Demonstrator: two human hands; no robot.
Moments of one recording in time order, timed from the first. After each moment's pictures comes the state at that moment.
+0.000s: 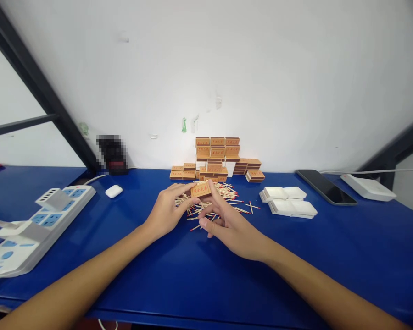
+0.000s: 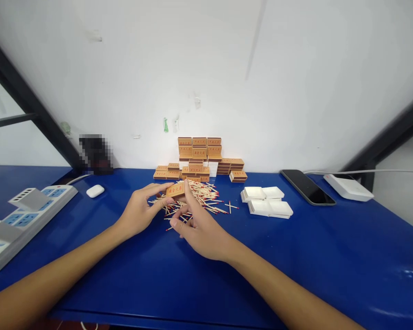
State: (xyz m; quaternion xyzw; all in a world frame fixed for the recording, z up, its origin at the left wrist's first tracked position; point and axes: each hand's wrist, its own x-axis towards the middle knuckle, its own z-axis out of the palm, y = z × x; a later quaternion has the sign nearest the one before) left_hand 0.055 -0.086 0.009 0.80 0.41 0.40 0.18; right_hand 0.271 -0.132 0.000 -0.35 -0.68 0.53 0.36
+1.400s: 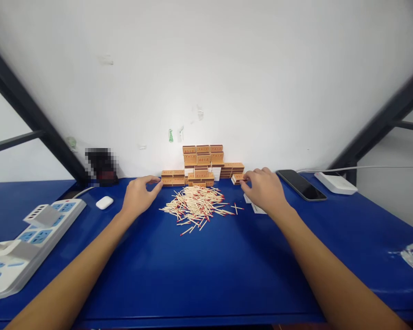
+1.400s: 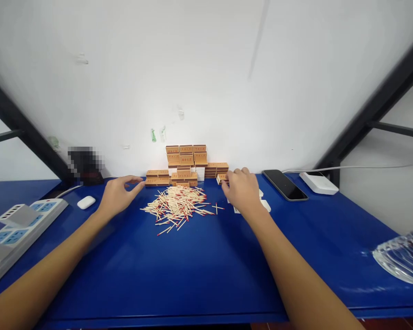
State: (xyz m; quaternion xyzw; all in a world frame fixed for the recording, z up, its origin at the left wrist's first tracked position) left_hand 0.004 -0.020 0.018 0.75 0.56 0.34 -0.03; right_hand 0.390 -0.061 0.035 -0.68 -0.70 -0.14 0.15
